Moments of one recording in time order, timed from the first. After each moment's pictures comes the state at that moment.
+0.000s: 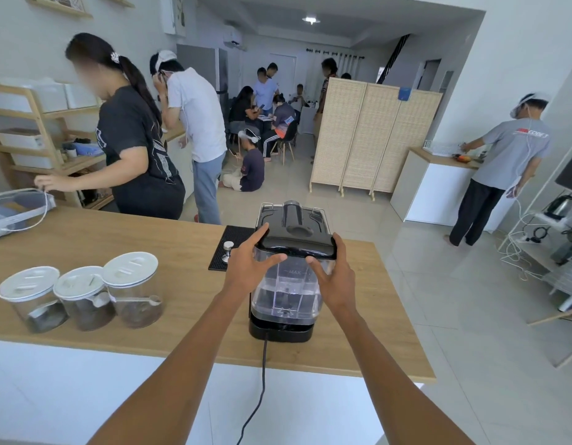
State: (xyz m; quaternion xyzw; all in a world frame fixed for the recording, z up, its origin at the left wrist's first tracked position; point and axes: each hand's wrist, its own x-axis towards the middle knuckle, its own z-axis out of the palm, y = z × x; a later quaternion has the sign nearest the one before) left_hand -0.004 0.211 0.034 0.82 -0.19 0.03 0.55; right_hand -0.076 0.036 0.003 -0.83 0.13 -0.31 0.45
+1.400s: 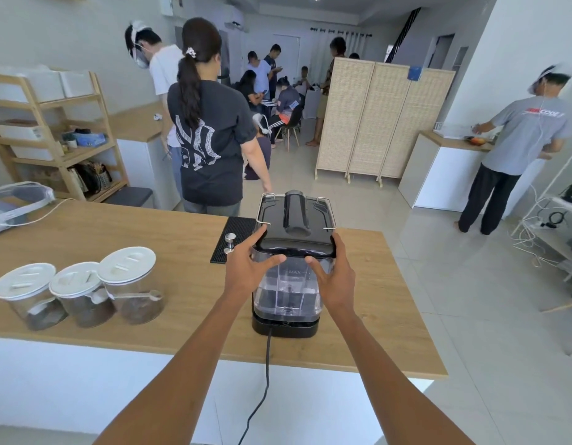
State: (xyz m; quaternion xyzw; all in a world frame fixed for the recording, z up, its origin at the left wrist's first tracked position) left_hand 0.026 0.202 -0.013 0.79 -0.18 0.06 0.59; right_hand -0.047 0.024 -0.036 -0.81 0.15 -0.31 0.48
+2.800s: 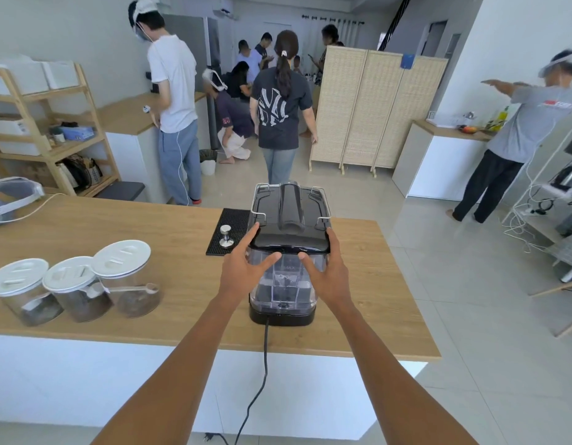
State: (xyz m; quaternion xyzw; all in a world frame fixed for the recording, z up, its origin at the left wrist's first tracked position) left_hand 0.024 0.206 -0.042 0.80 -0.22 0.07 0.55; right_hand -0.055 0.025 -0.050 -0.82 0.15 -0.26 0.49
